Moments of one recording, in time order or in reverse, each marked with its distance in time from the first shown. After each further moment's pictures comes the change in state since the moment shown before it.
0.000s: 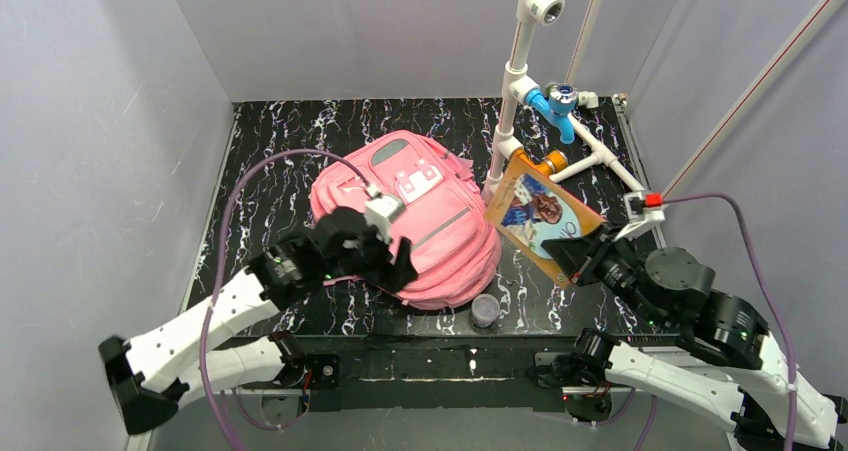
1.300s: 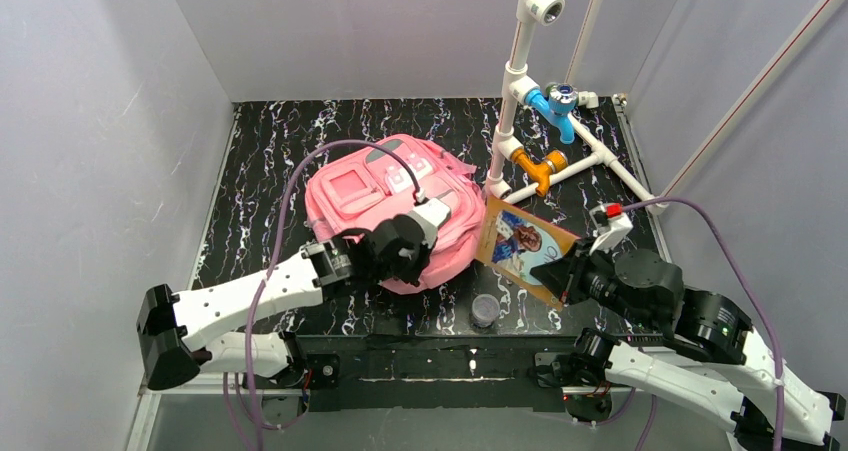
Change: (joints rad) left arm -0.062 0.235 0.097 0.063 -0.156 -0.002; right arm 0.000 0.031 -0.080 -0.092 -0.181 0.008
